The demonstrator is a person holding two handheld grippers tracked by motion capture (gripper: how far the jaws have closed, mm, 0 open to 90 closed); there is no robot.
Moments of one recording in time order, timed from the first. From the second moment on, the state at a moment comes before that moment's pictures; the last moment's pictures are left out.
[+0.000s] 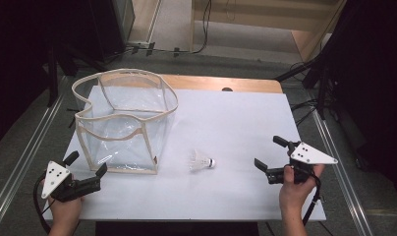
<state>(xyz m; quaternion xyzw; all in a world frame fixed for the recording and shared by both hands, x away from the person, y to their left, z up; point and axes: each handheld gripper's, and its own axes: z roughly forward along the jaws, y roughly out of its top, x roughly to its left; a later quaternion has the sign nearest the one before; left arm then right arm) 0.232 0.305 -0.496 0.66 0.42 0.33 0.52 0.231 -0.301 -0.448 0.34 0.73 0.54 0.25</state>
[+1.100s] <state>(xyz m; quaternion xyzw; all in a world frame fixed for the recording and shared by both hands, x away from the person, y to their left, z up) 0.232 0.305 -0.495 0.66 0.42 0.33 0.52 0.293 -0.235 -0.428 0.23 0.84 0.46 0.15</state>
